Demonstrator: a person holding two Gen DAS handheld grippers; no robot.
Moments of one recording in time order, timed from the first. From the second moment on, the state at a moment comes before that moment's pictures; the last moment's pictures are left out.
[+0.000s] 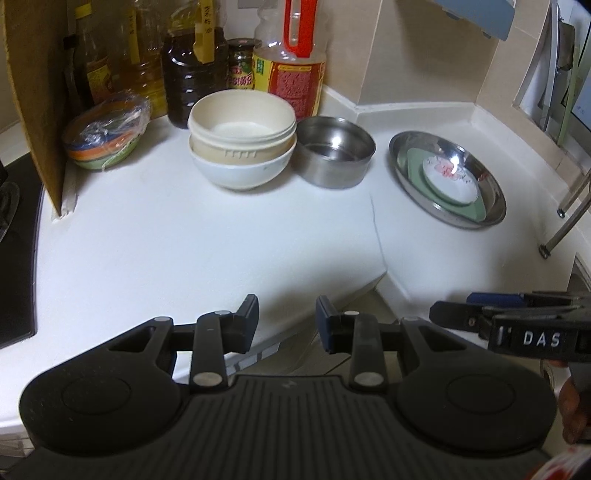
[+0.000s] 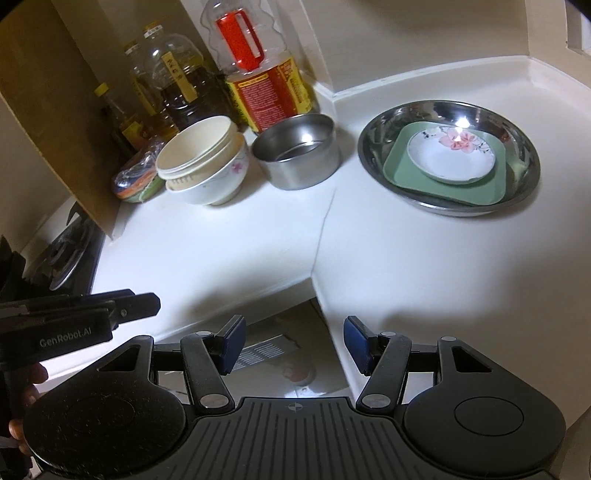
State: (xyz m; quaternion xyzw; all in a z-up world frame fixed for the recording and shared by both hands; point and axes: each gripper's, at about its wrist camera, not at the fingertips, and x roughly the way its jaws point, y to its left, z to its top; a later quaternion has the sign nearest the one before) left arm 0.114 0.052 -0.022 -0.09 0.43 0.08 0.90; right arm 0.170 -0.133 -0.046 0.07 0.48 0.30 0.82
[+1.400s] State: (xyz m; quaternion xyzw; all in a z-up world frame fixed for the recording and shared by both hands) left arm 0.279 0.042 -0.051 -0.20 0.35 0.16 0.90; right arm 0.372 -0.091 -0.066 0.05 0.39 0.35 0.85
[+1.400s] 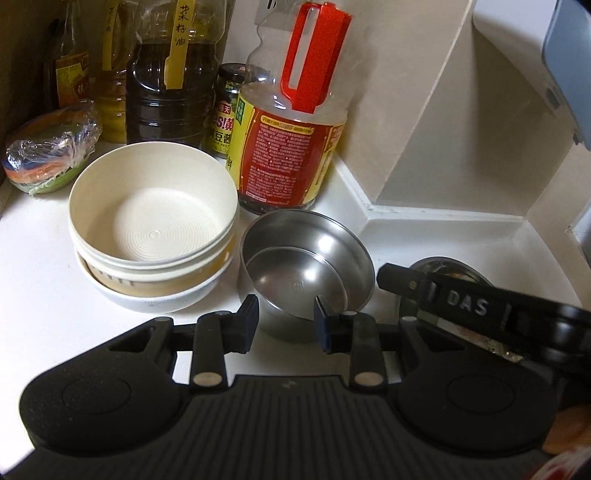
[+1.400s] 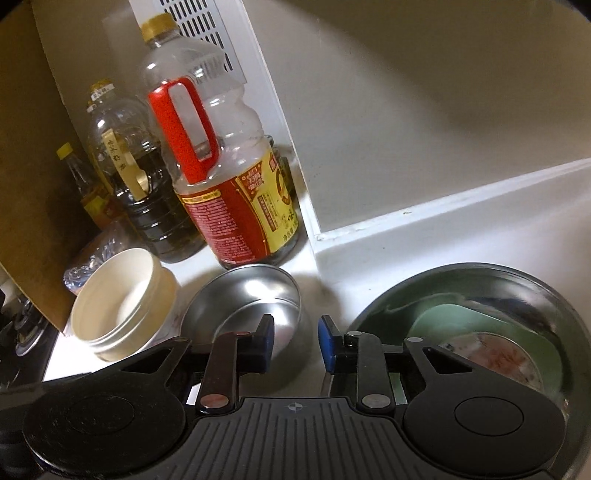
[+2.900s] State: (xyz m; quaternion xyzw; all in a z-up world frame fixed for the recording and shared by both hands) left arm 0.267 0.062 -0.060 -0.16 0.39 0.13 0.90; right arm 0.354 -0.099 -0.059 0.05 0.44 0.36 0.82
